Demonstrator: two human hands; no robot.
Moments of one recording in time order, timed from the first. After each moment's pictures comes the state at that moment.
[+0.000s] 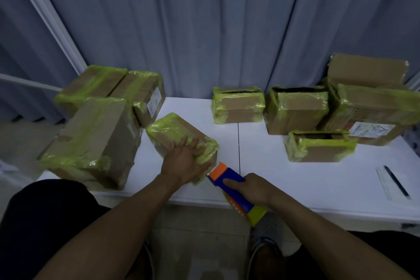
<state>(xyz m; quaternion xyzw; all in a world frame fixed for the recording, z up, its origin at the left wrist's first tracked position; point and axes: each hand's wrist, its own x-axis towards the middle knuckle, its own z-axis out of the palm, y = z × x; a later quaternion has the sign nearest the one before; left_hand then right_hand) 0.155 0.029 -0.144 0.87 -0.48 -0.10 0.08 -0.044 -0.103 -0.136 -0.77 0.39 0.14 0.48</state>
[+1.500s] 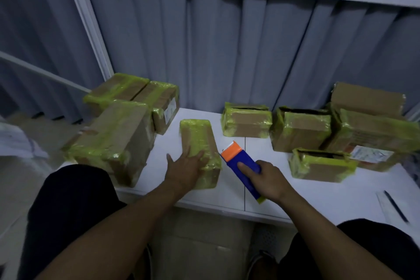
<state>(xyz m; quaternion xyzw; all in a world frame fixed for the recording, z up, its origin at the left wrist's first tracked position) 0.140 0.071 -0.132 0.88 -0.46 -0.11 0.04 -0.046 -0.100 -0.094 -0.86 0.36 -0.04 0.35</state>
